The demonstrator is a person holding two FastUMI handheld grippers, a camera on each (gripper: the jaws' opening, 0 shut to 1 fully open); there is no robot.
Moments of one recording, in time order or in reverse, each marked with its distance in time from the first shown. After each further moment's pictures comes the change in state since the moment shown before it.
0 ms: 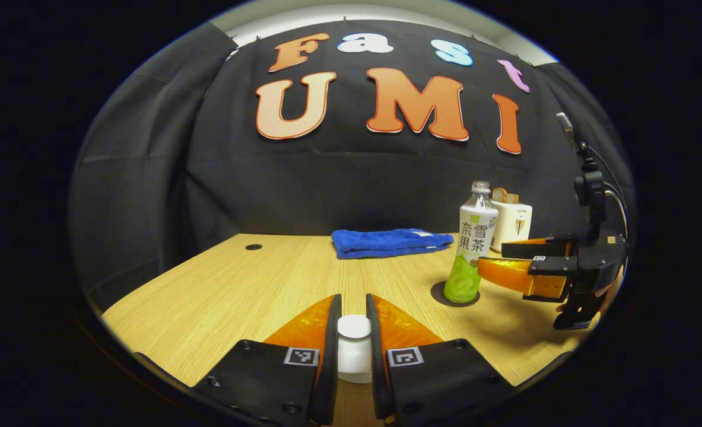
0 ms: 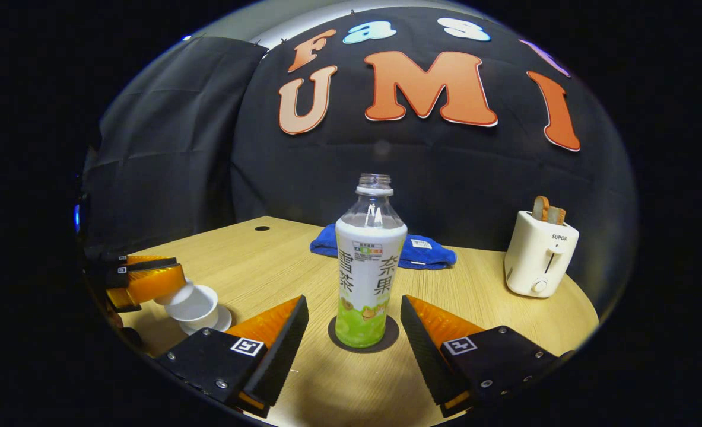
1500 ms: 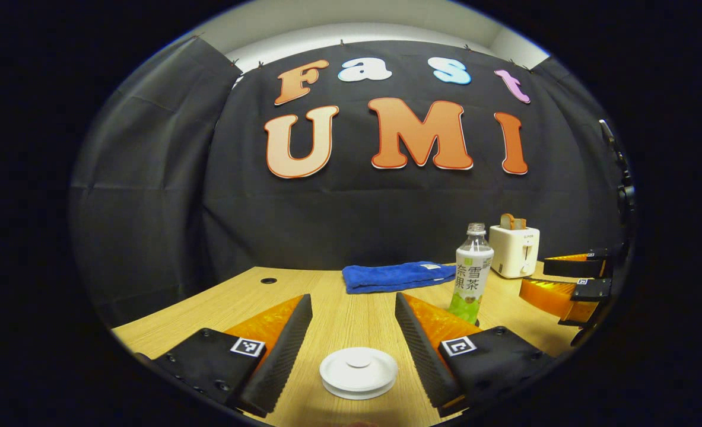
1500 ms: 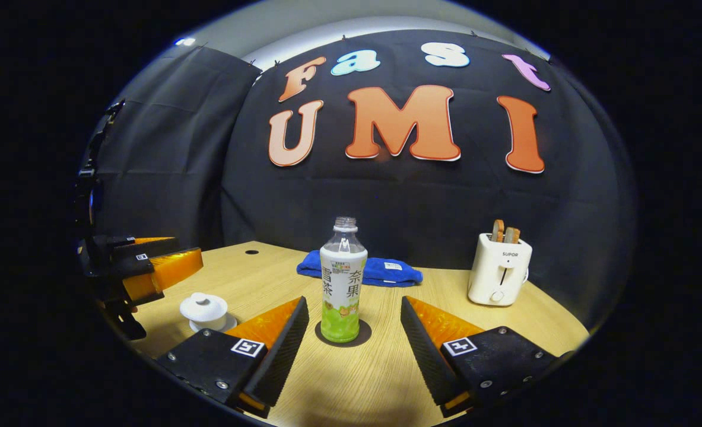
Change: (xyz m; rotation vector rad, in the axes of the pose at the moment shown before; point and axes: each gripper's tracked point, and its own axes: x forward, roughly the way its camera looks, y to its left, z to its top) left arm -0.034 -0.012 0.078 0.020 -0.194 0.084; right arm -0.072 -0.019 0.040 -0.011 -0.166 -0.117
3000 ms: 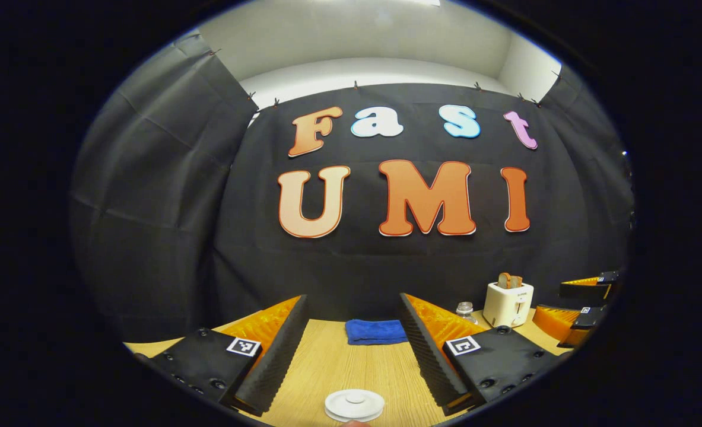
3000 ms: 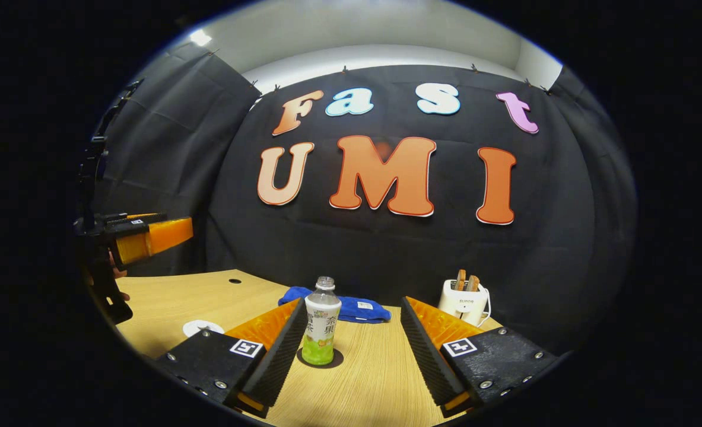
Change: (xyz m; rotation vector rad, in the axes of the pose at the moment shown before) left arm -0.015 0.008 0.107 -0.052 -0.220 0.036; right arm -0.039 -0.025 0.078 -0.050 -0.157 -0.100
